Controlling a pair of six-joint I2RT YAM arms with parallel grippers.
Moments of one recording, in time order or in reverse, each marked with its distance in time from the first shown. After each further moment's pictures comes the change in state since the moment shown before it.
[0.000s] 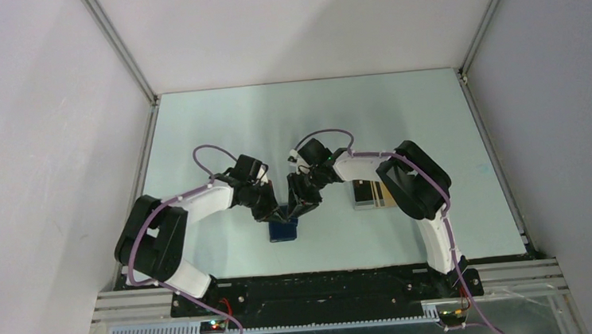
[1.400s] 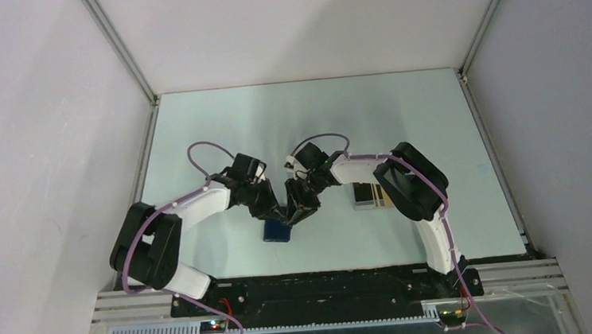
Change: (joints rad) left arm 0.000 -0.042 0.000 -0.003 -0.067 0.002; right arm 0.027 0.007 0.000 -0.030 -0.035 -0.015
